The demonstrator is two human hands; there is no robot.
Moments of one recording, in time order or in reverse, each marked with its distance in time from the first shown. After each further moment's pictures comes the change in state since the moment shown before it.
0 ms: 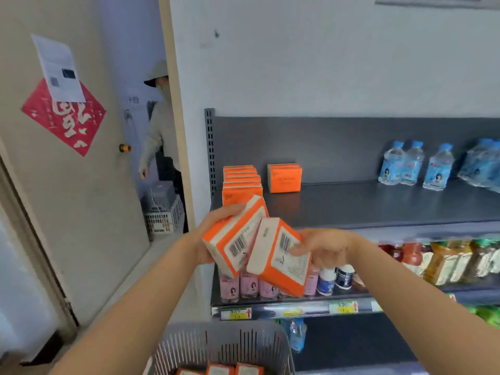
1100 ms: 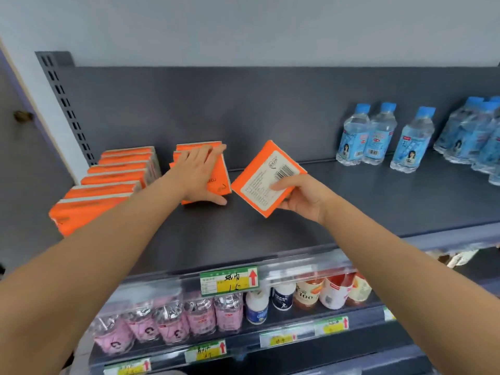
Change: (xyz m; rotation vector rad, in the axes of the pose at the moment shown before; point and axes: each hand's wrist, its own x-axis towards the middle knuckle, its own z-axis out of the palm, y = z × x) left_hand 0.349 0.042 0.034 2.014 0.401 0.397; right_hand 0.016 0.032 -0.278 0.490 0.508 -0.351
